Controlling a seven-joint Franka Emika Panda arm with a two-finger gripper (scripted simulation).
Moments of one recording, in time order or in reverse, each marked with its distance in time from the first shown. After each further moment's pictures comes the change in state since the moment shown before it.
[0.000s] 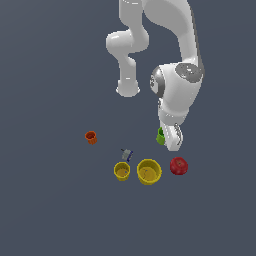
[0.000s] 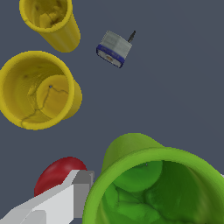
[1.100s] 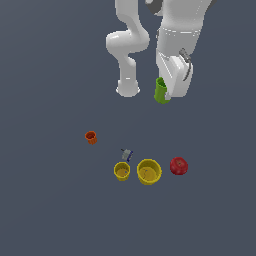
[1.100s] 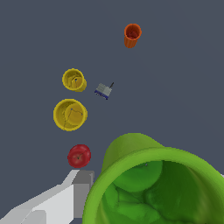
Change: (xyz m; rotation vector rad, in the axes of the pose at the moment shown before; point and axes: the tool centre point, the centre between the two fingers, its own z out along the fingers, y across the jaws) arm 0.037 0.036 -0.210 0.000 -0.001 0.000
